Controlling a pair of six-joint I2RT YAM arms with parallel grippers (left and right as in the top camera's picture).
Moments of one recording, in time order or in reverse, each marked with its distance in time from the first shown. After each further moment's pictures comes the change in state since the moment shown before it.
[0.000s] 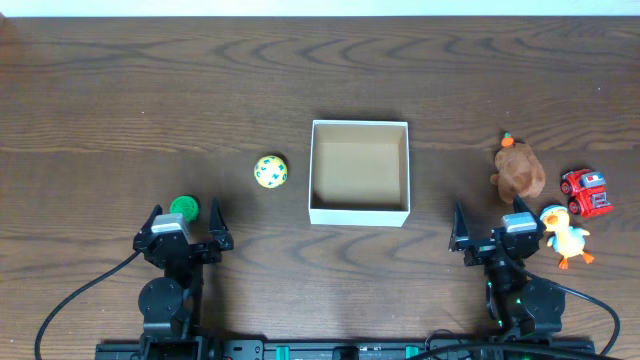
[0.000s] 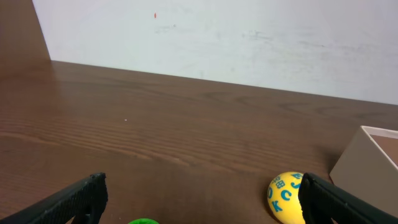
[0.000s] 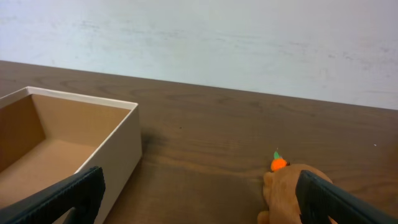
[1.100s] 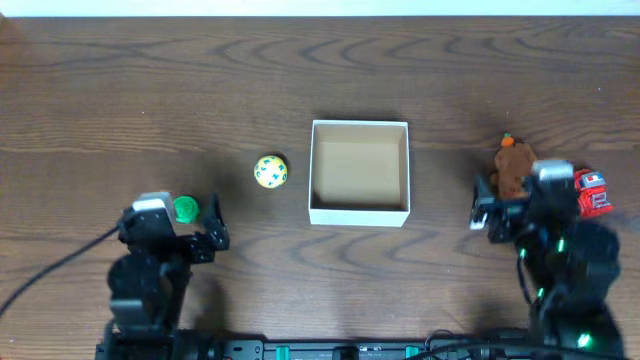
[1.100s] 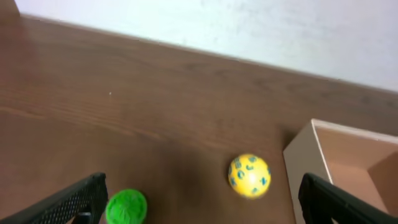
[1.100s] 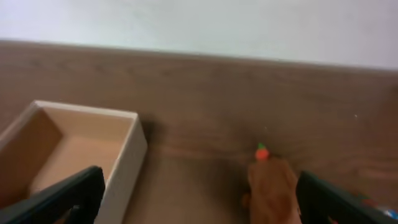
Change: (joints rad) left arm 0.000 0.361 0.511 -0.409 0.088 -0.095; right arm -0.021 0.629 0.739 -0.476 0.026 0.027
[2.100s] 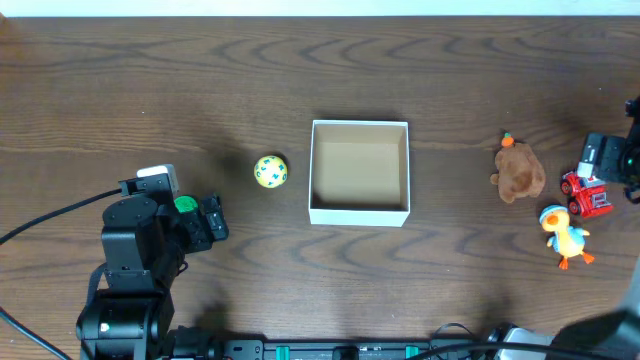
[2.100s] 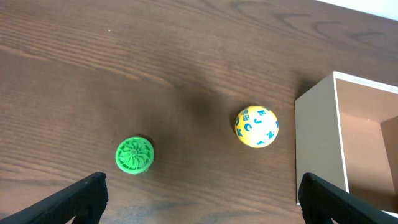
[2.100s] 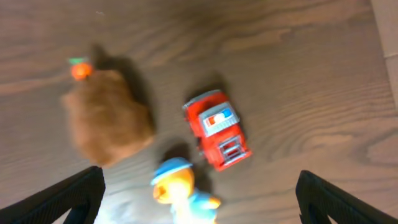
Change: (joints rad) left arm 0.000 0.293 0.242 -0.269 0.011 -0.011; right arm -0.562 0.851 0.615 -0.395 0.047 -0.298
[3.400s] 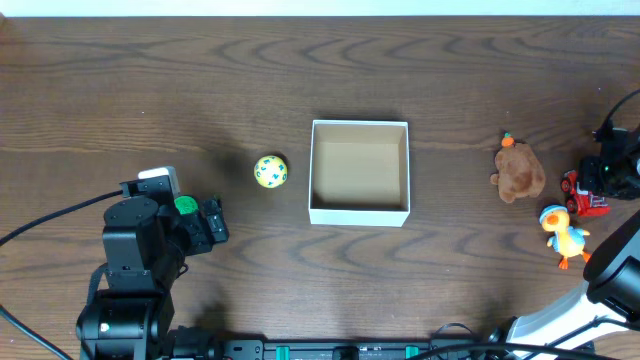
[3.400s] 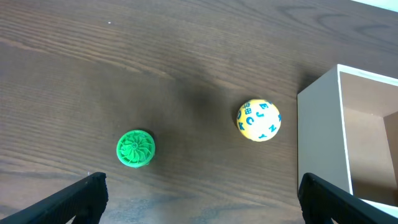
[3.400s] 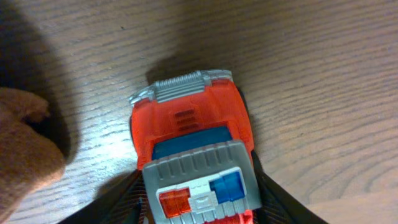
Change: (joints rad) left arm 0.000 0.000 0.000 -0.022 0.000 0.000; right arm -0.058 0.431 0.002 0.111 0.047 -0.098
